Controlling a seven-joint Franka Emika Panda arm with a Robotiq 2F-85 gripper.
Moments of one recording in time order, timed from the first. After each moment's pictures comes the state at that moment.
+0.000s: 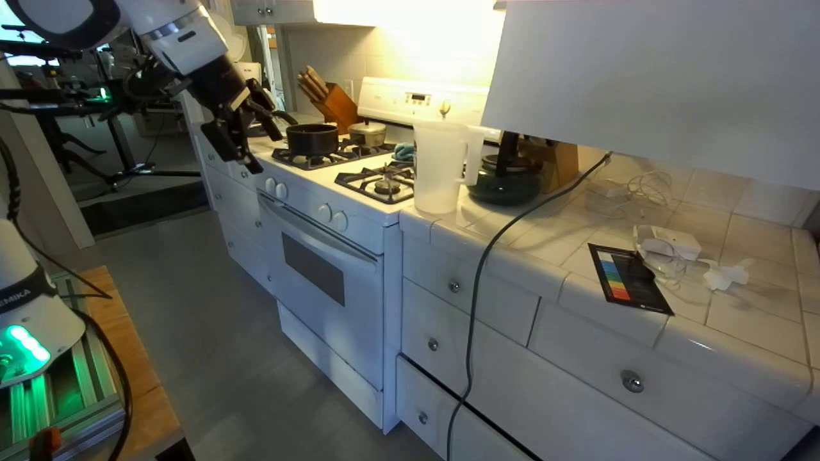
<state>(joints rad) -0.34 -0.66 -0.20 -2.74 0.15 2.51 0.35</state>
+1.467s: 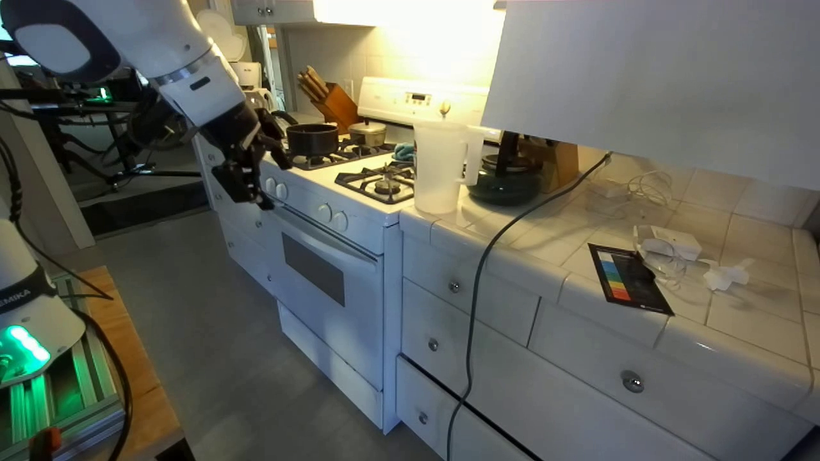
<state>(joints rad) -0.29 -0.54 -0.45 -2.71 0.25 2.55 0.08</state>
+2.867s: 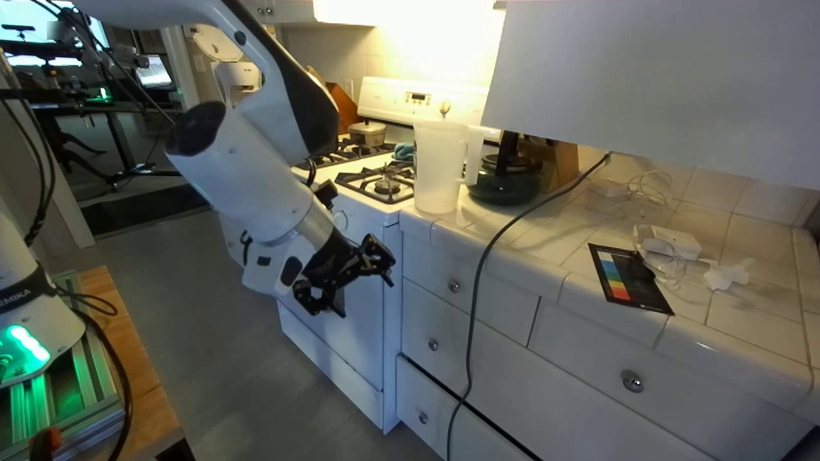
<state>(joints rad) -0.11 0.31 -0.73 -2.30 1.37 2.62 0.06</state>
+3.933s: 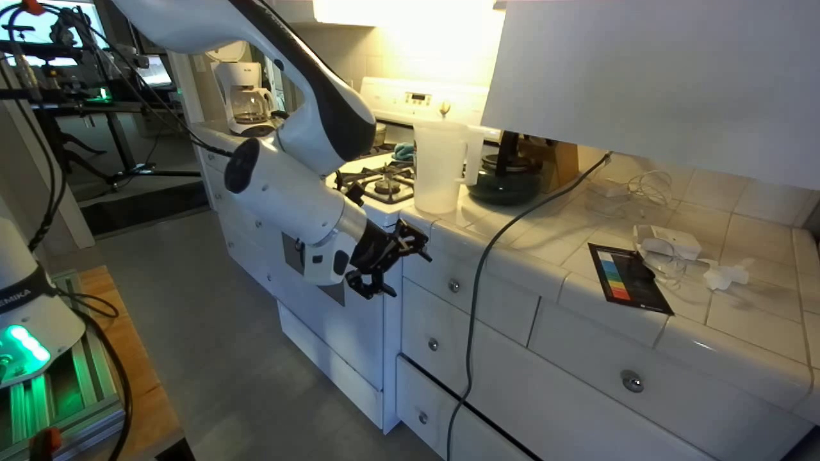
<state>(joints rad) -0.23 0.44 -0.48 -2.11 1.94 2.70 -0.40</state>
